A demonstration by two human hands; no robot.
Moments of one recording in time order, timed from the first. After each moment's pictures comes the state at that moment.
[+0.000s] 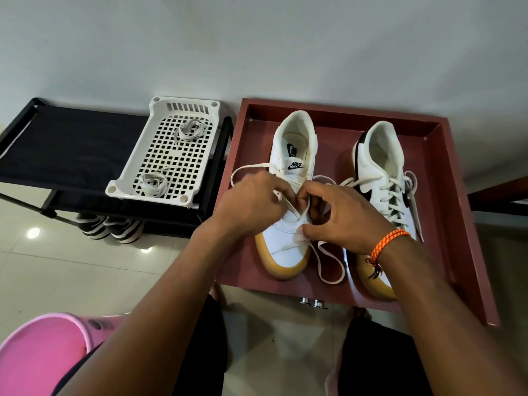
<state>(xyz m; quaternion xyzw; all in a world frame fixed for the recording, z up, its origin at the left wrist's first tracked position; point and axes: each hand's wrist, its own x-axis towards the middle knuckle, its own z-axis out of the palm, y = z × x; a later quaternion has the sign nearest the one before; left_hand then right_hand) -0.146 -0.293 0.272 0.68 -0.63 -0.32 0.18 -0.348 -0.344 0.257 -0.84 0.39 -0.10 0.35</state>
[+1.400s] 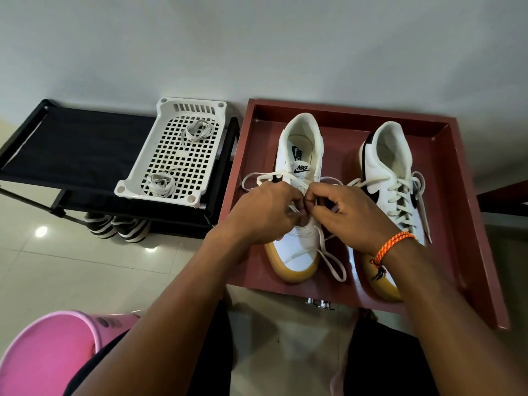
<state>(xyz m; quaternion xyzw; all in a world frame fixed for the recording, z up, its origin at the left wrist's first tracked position) -0.152 -0.291 0.264 0.65 -0.66 -0.34 0.14 -0.340 -0.339 0.260 -0.83 0.42 -0.12 0.36</state>
